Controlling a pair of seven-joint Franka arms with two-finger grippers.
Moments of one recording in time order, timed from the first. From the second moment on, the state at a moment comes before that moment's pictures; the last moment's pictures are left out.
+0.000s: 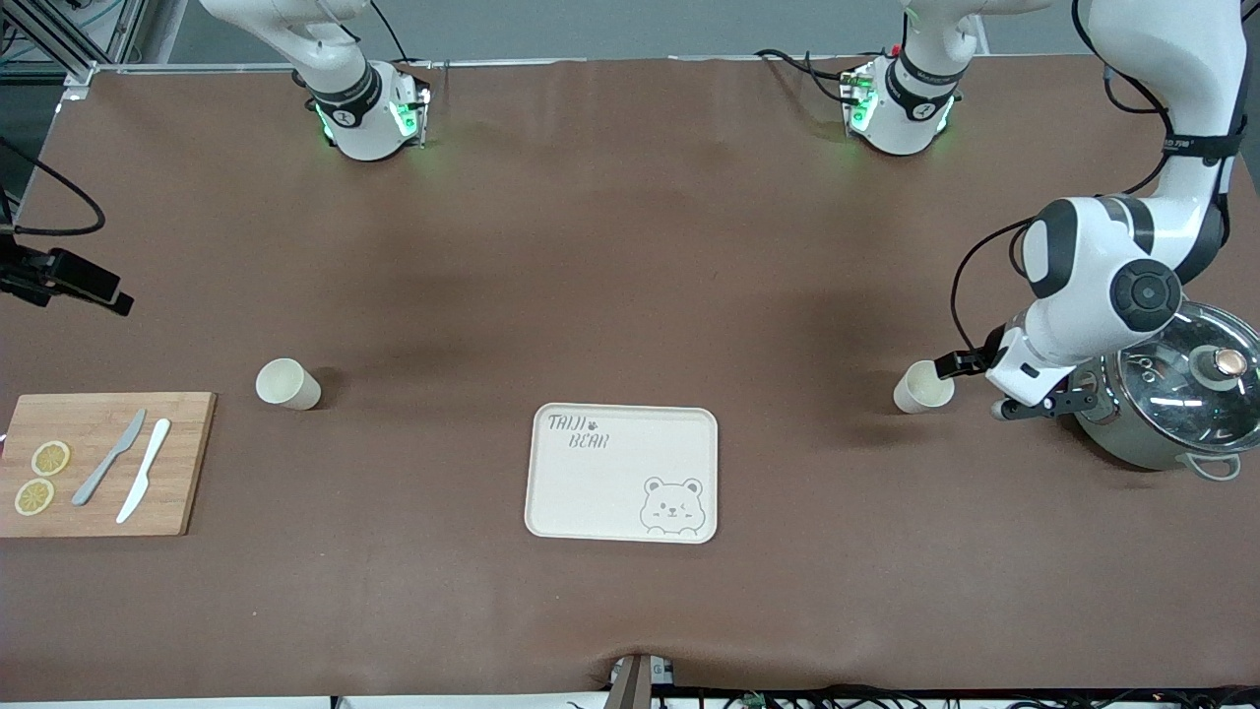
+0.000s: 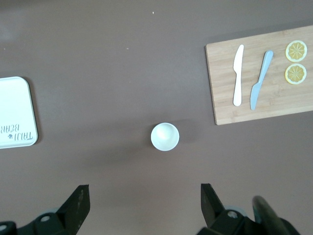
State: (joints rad) left arm -0.01 0.29 -0.03 -2.09 0.00 2.30 -0.16; right arm 0.03 0.10 -0.12 -1.49 0.05 1.60 0.05
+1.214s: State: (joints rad) left arm 0.00 0.37 -0.10 -2.05 0.00 2.37 -0.18; right arm -0.05 0.40 -0.13 -1.54 0.05 1.68 -0.01
